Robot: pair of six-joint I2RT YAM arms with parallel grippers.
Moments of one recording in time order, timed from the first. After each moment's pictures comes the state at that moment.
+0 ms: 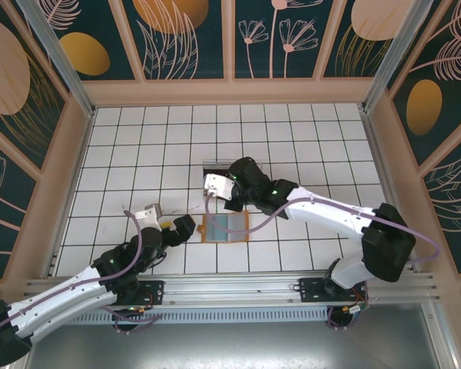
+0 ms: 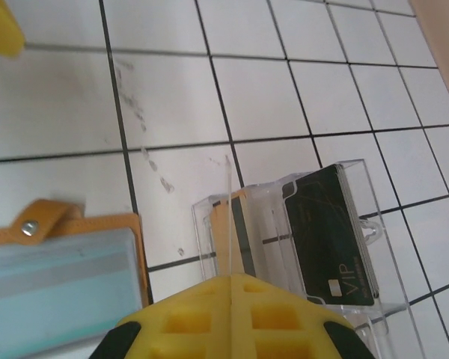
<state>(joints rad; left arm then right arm) -0.96 0.42 0.17 -0.24 -0.40 -1.04 0.95 1.49 1.04 -0.27 -0.03 -0.62</state>
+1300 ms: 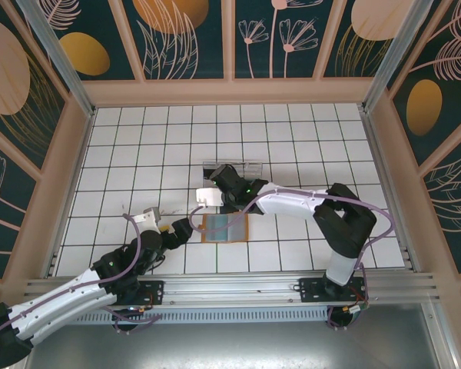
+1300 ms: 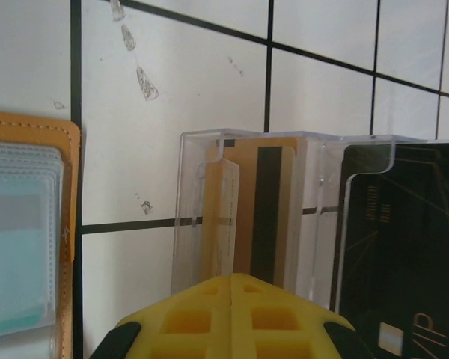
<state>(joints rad) -0.96 0.37 0.13 -0.27 -0.41 -1.07 0.95 1.77 1.11 -0.25 0.13 -0.87</state>
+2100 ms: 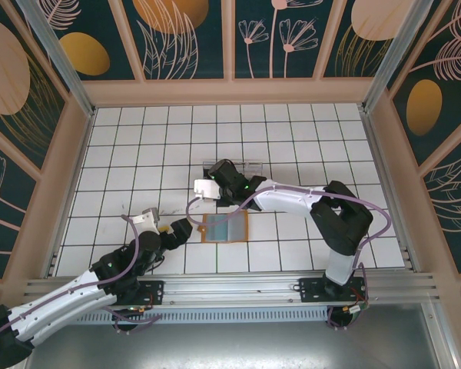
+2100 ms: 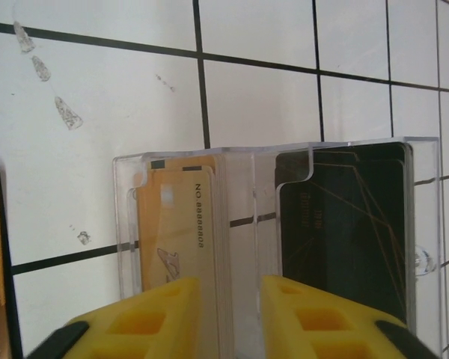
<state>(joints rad) -0.96 0.34 0.12 -0.29 -0.41 -1.08 0.94 1.80 1.16 -0.19 0.18 -0.79</state>
